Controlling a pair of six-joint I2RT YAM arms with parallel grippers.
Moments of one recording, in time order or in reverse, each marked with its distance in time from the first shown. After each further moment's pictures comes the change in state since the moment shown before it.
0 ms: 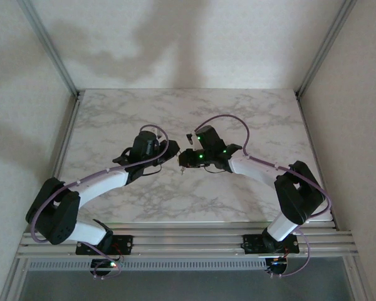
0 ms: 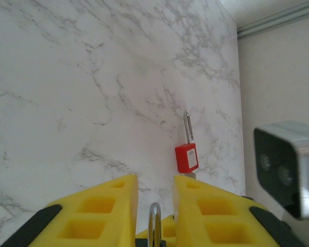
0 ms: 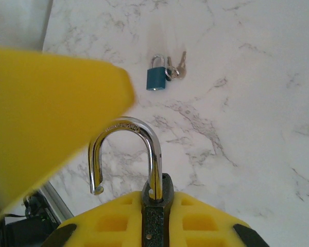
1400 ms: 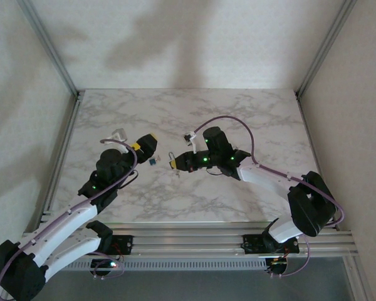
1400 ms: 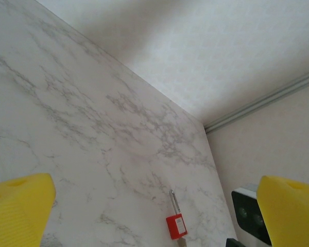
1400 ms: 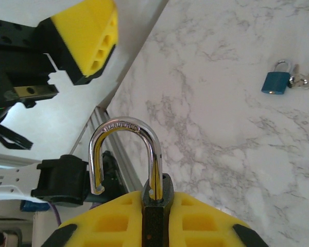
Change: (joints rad) left arm 0.043 -0.550 -0.229 0.012 -0.283 0.107; right arm 0.013 -0.136 -0.100 0.209 -0.283 -0.044
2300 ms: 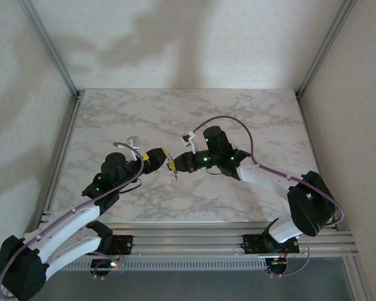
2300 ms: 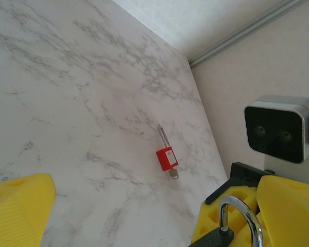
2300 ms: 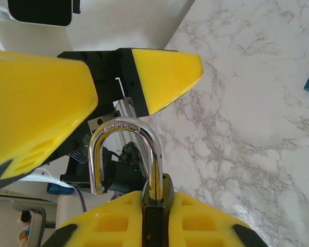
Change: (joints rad) left arm -0.003 0.023 -0.075 0.016 0.277 0.023; right arm 0.000 0.005 0.000 0.046 -0.101 0.023
